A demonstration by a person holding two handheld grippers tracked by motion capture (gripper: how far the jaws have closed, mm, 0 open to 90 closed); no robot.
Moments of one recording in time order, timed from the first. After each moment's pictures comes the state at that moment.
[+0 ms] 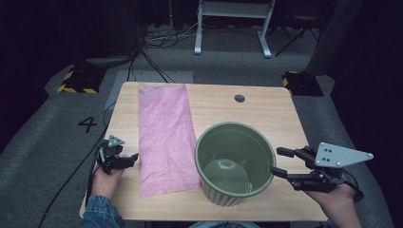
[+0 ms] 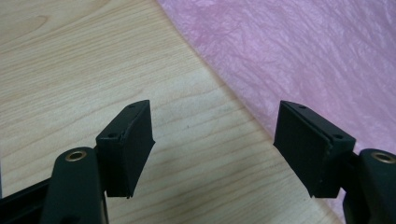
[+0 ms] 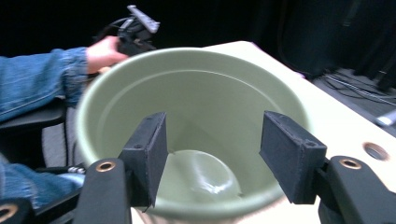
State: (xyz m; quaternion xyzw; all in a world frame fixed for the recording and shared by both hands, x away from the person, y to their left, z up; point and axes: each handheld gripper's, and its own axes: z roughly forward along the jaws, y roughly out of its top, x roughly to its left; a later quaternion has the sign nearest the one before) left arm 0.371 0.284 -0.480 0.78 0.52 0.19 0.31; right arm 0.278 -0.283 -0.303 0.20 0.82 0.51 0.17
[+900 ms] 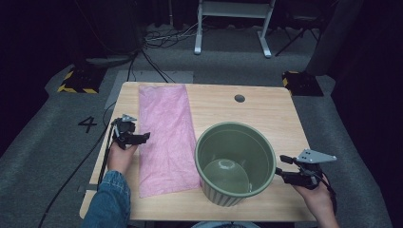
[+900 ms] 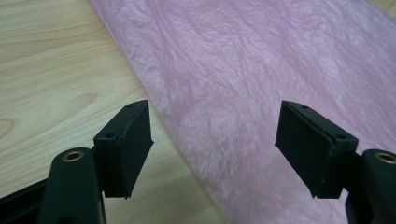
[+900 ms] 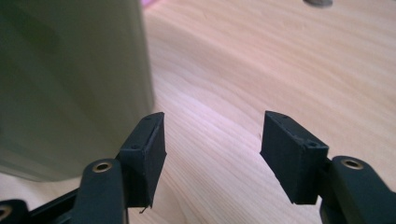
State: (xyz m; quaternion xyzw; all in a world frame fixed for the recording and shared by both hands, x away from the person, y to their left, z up) left arm 0.456 0.259 -0.477 0.76 0.53 0.18 0.33; right arm 0.334 -0.326 -0.443 0.36 0.82 0.41 0.17
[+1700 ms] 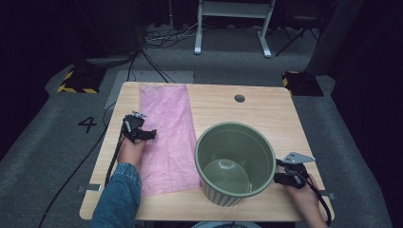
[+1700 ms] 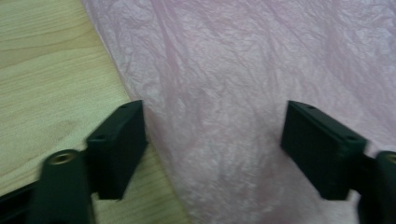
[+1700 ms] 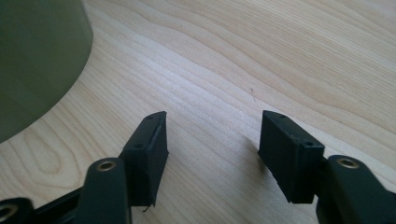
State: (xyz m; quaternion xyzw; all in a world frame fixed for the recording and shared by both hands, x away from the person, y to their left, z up) left arm 0.483 0.234 -0.491 0.77 0.54 0.19 0.28; right arm 0.356 -0.318 -0.499 0.39 0.83 0.36 0.18
